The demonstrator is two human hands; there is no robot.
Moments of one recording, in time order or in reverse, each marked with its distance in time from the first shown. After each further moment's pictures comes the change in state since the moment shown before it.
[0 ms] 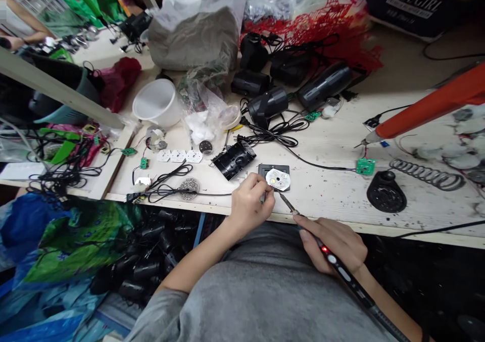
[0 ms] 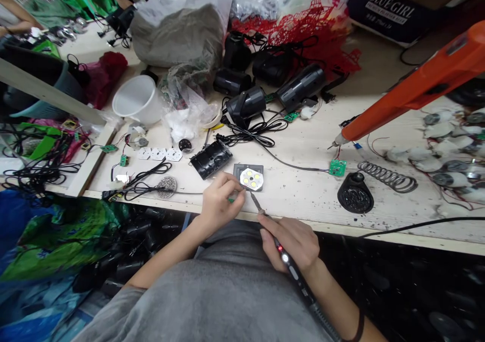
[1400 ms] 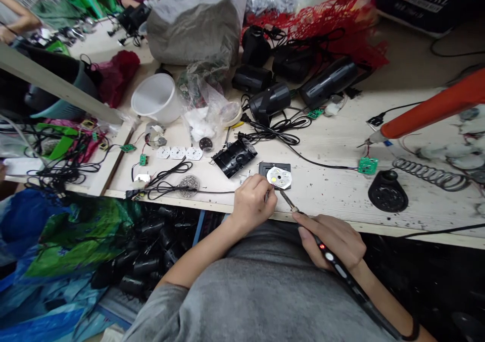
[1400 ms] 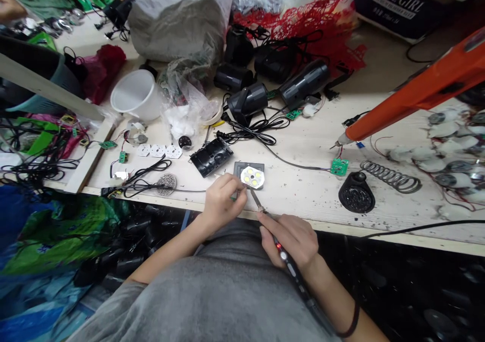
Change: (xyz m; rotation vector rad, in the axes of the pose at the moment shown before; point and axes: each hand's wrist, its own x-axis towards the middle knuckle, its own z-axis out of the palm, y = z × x) left_hand 0.000 0.000 0.004 0.064 0.001 0.090; right_hand 0.006 0.001 -0.001 -0.045 -0.025 -0.029
